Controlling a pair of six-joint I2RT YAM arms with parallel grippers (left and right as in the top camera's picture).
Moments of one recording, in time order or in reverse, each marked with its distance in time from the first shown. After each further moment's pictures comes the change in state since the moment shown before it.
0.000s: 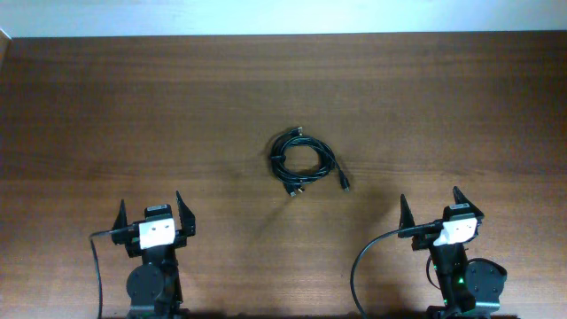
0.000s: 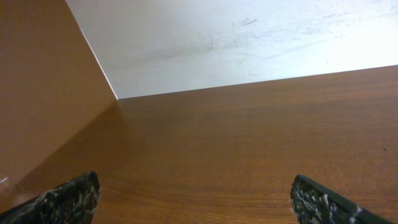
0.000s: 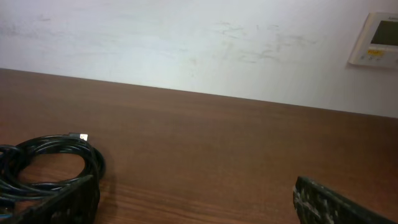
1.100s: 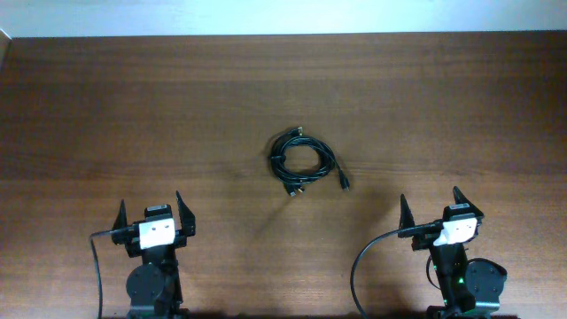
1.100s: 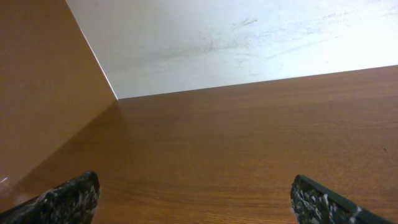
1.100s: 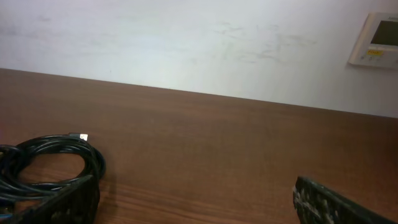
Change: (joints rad) left arm 0.000 0.000 0.000 0.000 0.000 0.000; right arm 0.000 0.000 0.000 0.000 0.000 0.000
